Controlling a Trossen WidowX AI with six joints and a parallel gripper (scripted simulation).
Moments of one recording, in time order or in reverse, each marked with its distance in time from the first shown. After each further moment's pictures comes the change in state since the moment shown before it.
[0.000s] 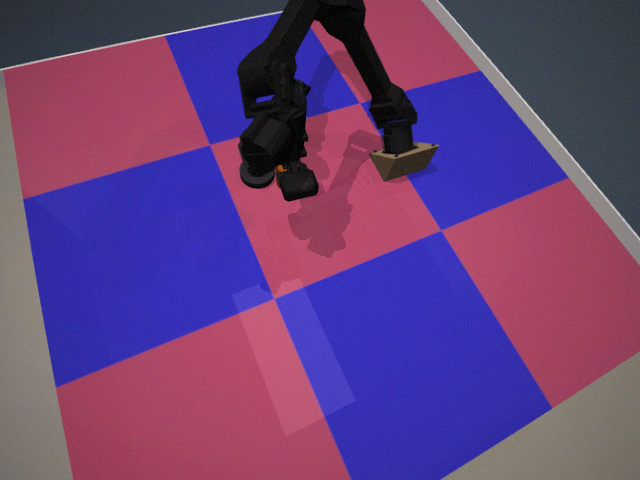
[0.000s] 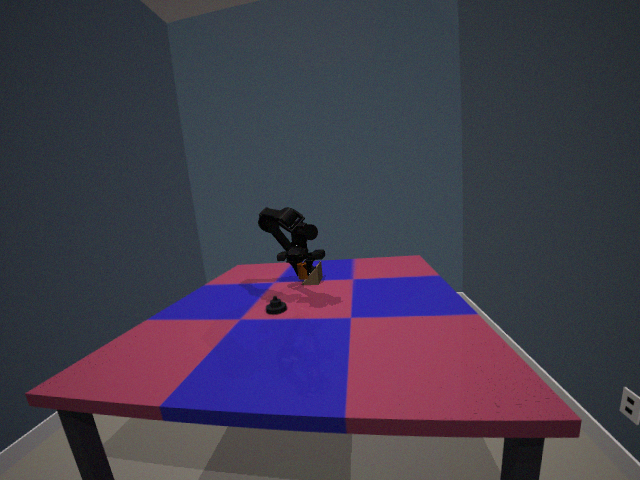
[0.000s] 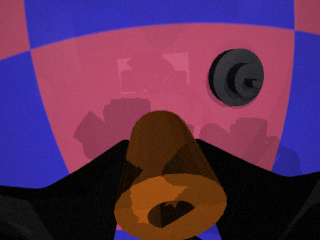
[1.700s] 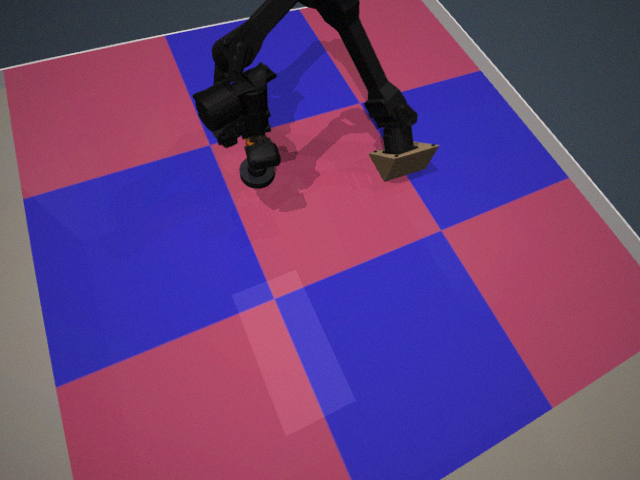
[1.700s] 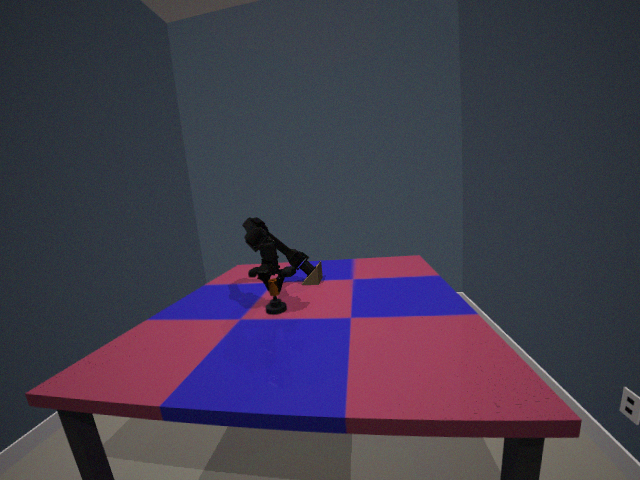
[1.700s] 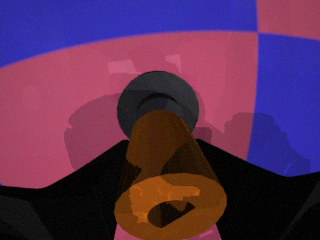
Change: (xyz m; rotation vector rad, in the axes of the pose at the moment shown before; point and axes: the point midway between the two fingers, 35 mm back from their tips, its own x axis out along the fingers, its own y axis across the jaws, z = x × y) arm 0.054 -0.120 0.036 0.007 -0.006 -0.017
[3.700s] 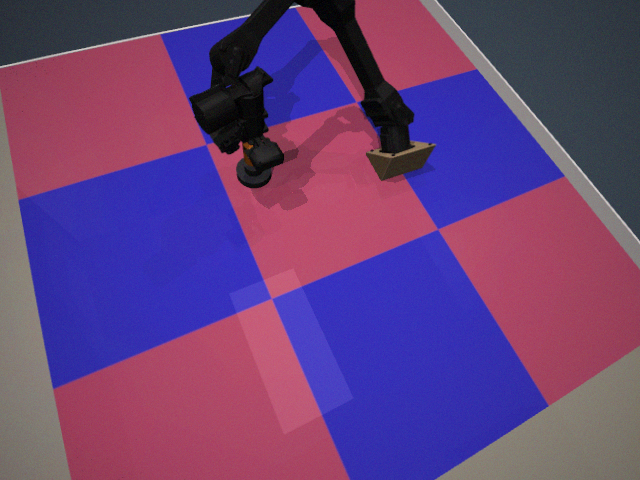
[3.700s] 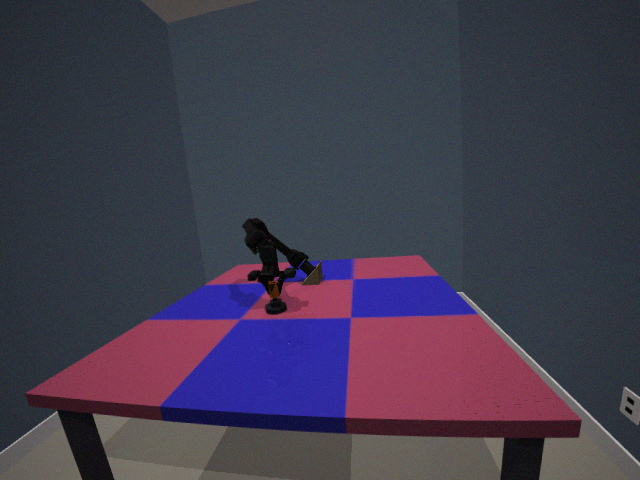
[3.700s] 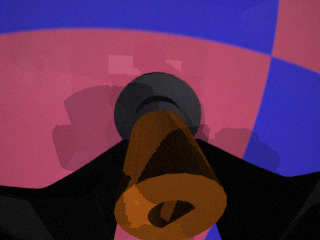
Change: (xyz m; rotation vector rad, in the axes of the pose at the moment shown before) arm 0.010 -0.001 0.000 -0.203 -0.002 -0.001
